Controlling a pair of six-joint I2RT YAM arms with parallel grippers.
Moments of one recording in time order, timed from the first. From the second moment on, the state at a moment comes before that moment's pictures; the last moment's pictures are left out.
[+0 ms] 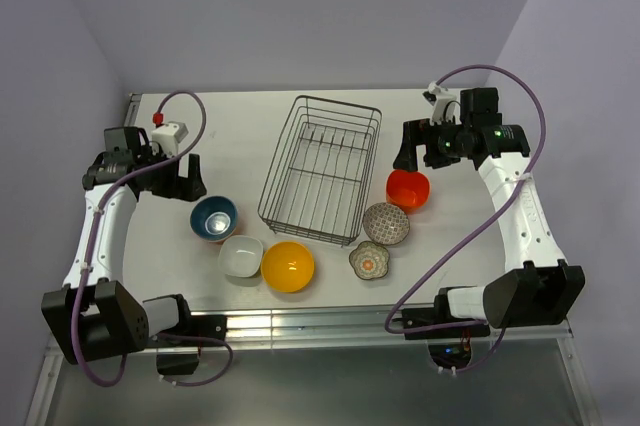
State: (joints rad) left arm 0.16 1.21 1.06 -0.79 0.44 0.28; right arm 0.01 1.30 1.37 -0.97 -0.49 -0.09
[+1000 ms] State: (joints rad) left arm 0.08 1.25 0.97 -1.14 0.70 1.29; right arm 0.01 1.33 1.37 -0.99 -0.52 -0.10
